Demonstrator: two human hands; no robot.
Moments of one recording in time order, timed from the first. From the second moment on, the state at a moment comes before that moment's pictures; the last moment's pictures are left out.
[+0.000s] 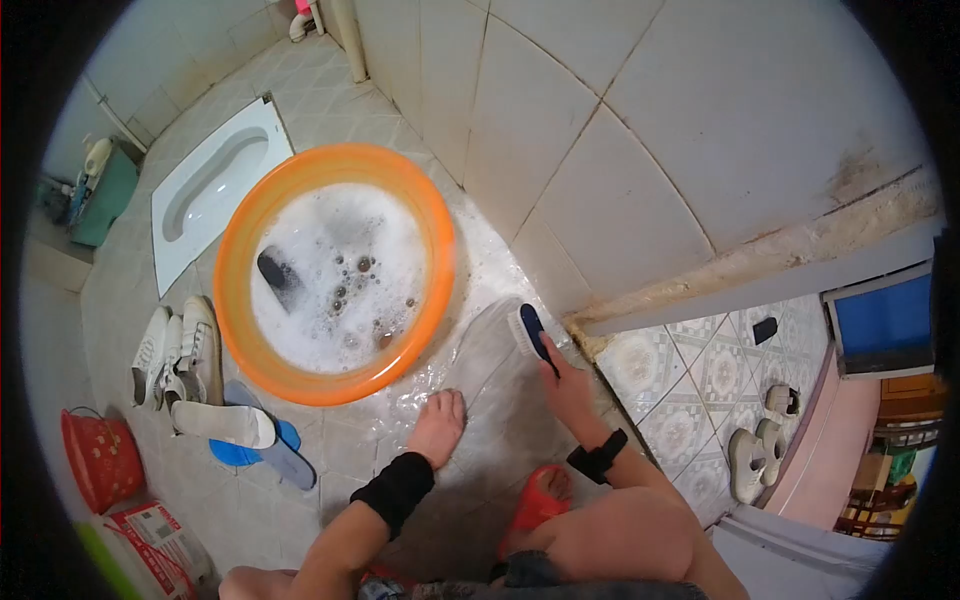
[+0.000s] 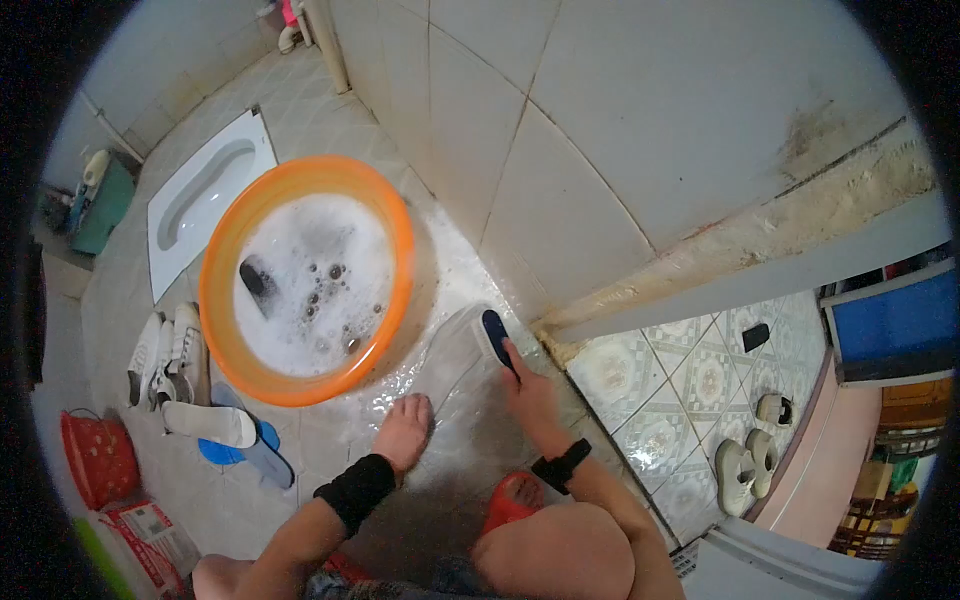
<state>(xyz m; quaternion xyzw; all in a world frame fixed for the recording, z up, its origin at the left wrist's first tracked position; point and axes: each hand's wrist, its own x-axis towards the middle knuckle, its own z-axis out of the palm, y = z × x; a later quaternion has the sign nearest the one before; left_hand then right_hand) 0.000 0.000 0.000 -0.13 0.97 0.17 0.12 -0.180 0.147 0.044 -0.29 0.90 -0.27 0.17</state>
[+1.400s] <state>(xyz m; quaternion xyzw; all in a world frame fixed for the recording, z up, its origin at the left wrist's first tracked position) 0.060 -0.038 -0.015 -0.53 0.64 0.55 0.11 -0.194 0.075 0.014 -0.48 0.87 -0.11 0.07</state>
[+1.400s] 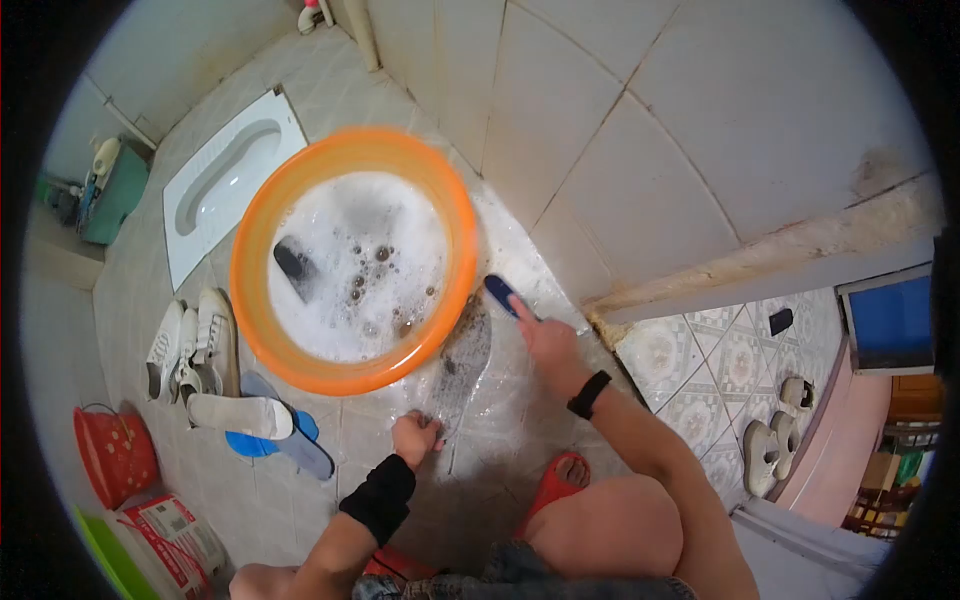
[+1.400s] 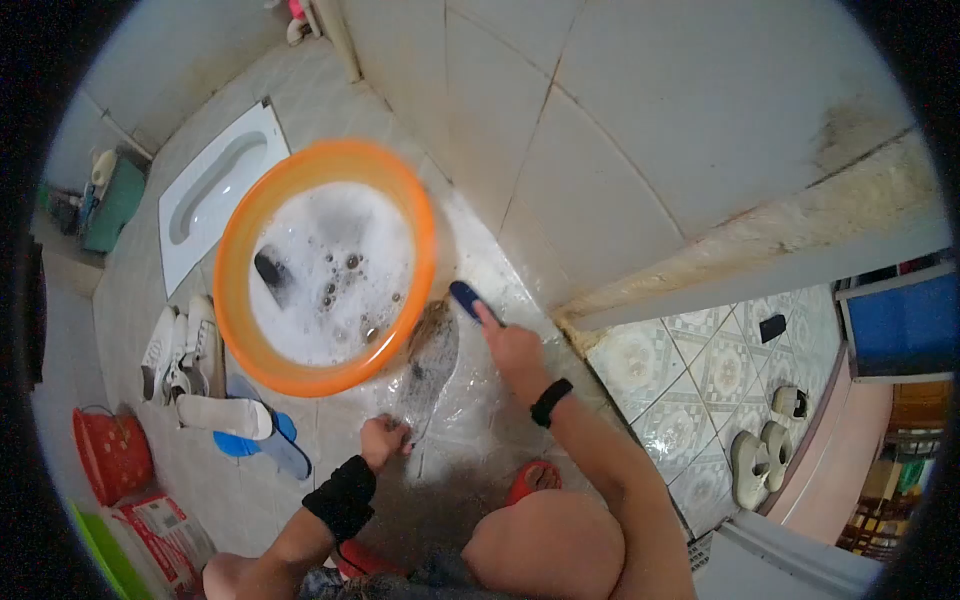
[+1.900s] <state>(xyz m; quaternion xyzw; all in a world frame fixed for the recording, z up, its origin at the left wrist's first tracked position) 0.059 -0.043 -0.028 -0.52 0.66 0.53 0.15 -0.183 0.073 0.031 -0.46 0.86 -0.09 0.20</state>
